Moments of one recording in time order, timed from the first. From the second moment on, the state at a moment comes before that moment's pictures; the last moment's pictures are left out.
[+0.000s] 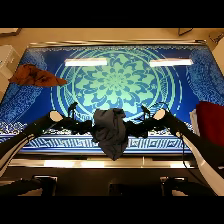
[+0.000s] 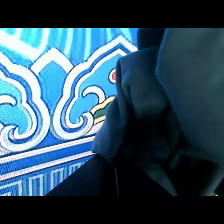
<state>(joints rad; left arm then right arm) -0.32 -1.39 0.80 0.78 -0.85 -1.52 0.26 -1.43 0.81 -0.77 0.99 1.59</state>
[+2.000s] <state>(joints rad) -0.03 -0.55 0.49 1.04 -0.79 -1.66 -0.06 -1.09 0.91 -1.19 1.00 1.75</state>
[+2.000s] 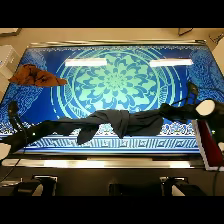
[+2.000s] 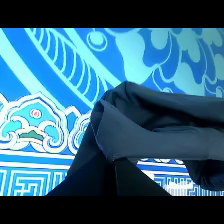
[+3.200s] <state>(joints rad) -0.13 -0.64 0.41 0.99 -0.60 -1.76 -0.14 -1.31 0.72 -0.87 0.97 1.55</state>
